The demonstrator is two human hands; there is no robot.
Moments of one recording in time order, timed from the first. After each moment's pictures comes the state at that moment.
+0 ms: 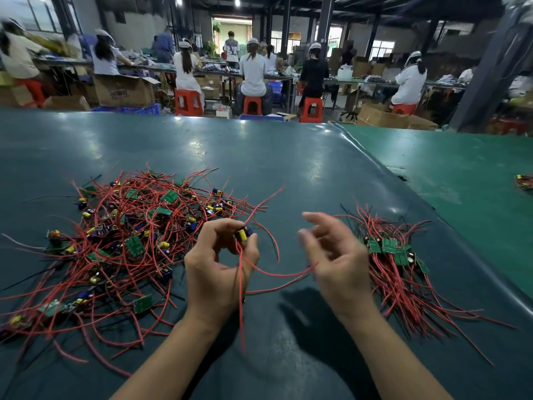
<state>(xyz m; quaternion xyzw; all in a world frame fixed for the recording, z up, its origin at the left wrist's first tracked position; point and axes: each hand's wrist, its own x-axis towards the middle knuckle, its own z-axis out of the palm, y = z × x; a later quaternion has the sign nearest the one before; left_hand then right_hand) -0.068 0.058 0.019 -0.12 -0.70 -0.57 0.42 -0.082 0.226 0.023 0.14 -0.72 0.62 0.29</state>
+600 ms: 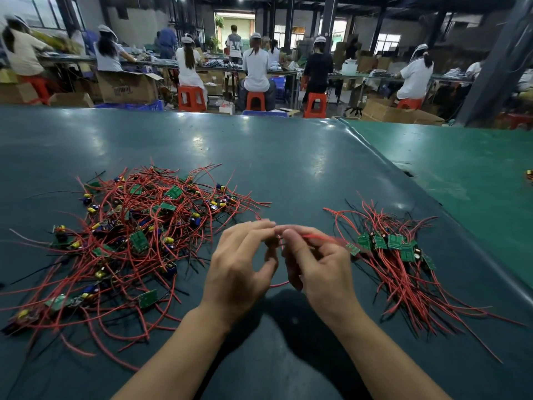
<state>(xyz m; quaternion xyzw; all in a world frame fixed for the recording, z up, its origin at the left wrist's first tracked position) -0.068 0.062 0.017 -0.22 -0.82 -0.32 0.43 -0.073 0.197 0.021 0.17 -0.64 0.74 0.15</state>
